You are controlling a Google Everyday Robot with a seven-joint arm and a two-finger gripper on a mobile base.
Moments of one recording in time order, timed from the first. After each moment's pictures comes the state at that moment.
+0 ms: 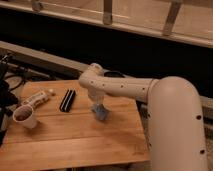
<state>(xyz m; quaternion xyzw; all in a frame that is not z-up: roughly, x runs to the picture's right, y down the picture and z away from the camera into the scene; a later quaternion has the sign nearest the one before) -0.039 0.084 0.867 -0.23 0.16 0.42 0.86</state>
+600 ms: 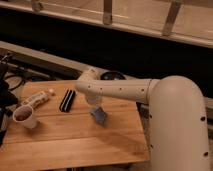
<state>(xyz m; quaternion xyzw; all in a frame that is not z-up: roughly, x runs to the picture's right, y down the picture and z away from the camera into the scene) -0.050 0.099 0.852 -0.22 0.16 0.40 0.87</state>
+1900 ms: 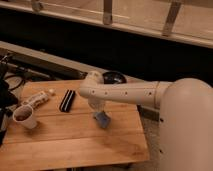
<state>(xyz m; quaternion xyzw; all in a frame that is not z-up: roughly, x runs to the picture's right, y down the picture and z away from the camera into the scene) -0.039 0.120 0.833 -0.22 0.16 0.40 0.87</state>
